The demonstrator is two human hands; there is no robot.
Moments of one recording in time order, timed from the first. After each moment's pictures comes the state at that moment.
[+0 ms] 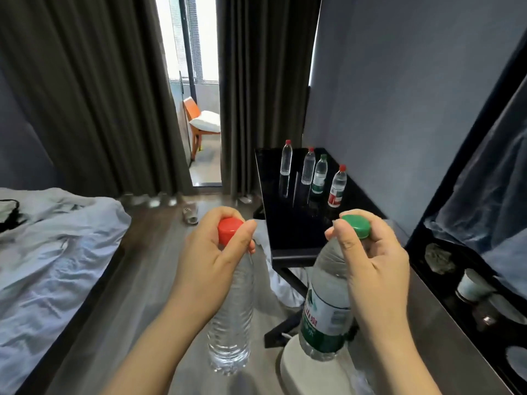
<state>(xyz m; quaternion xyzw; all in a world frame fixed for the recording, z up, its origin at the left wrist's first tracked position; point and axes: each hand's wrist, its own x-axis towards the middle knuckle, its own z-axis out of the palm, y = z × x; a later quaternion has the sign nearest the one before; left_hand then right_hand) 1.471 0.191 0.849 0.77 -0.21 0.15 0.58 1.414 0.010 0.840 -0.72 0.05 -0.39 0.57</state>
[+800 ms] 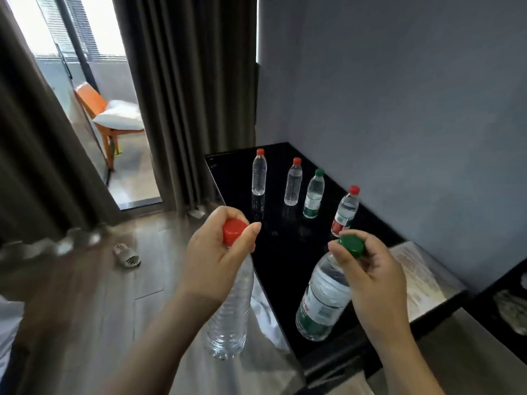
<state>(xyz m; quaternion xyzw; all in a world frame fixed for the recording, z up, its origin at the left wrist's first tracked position) 1.958 0.120 0.816 0.75 -0.30 0.03 0.58 1.827 -0.043 0.791 -0.73 0.23 -0.38 0.52</state>
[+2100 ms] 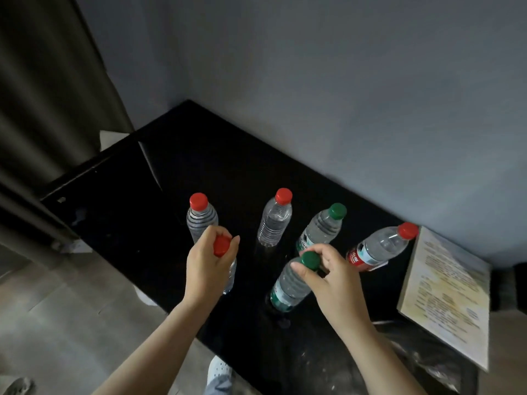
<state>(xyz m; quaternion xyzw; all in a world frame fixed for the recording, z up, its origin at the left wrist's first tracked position) 2.438 -0.208 0.636 0.75 -0.39 -0.20 0.50 2.236 -0.260 0.667 -0.71 0.52 -0.26 0.40</state>
